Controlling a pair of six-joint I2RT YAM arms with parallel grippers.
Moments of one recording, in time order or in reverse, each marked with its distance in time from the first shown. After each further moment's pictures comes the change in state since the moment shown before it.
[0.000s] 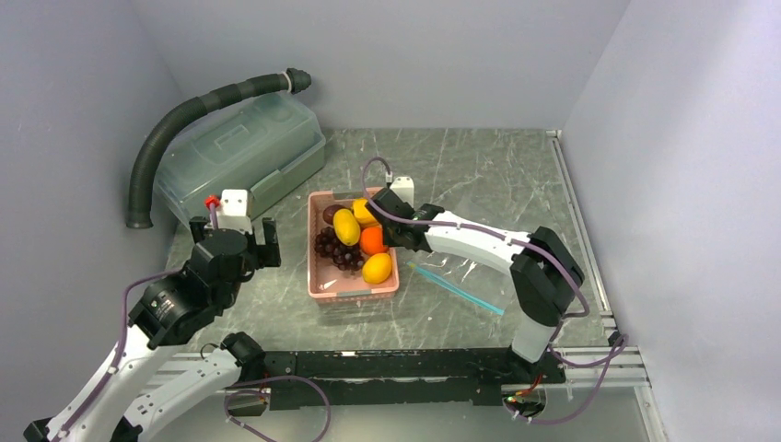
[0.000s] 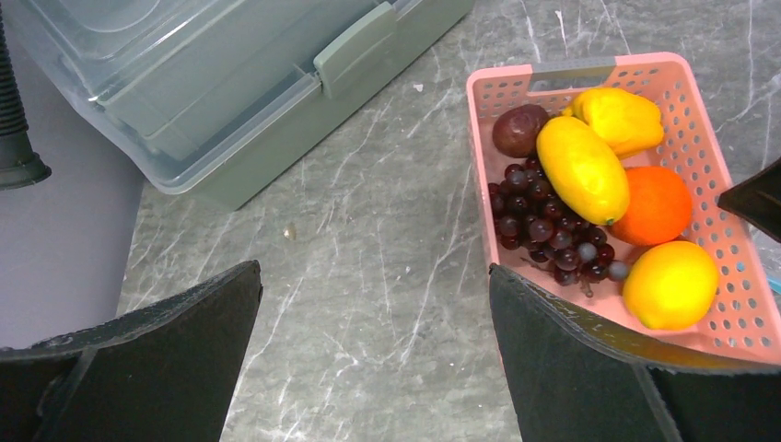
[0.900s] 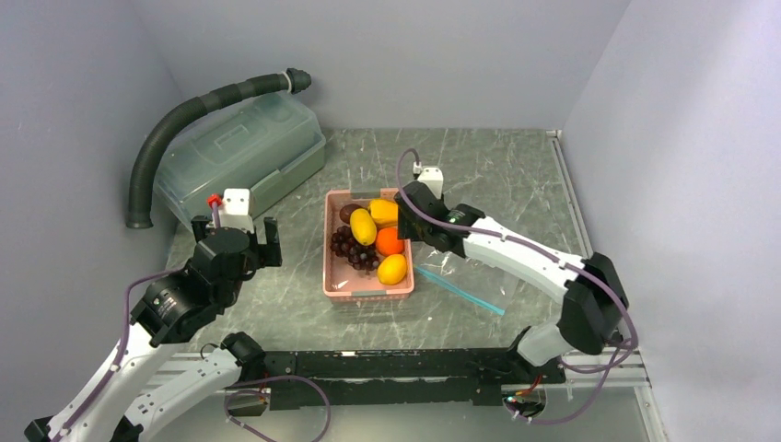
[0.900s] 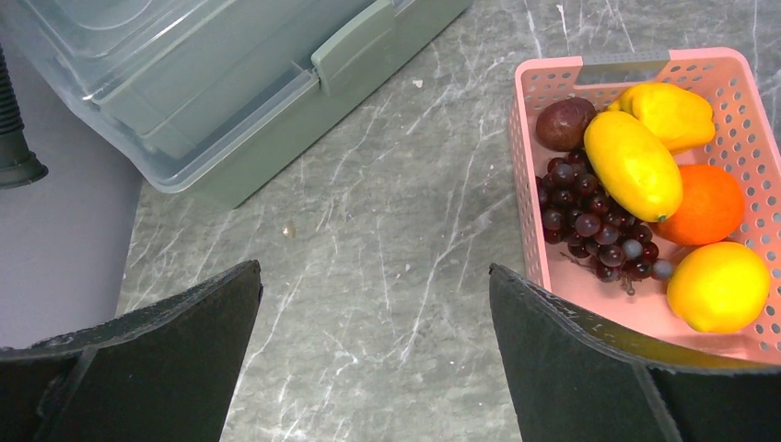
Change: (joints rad) left arm 0.005 0.013 0.000 0.000 0.006 0.000; right arm -0.054 -0.248 -0.105 -0.047 0.016 -0.043
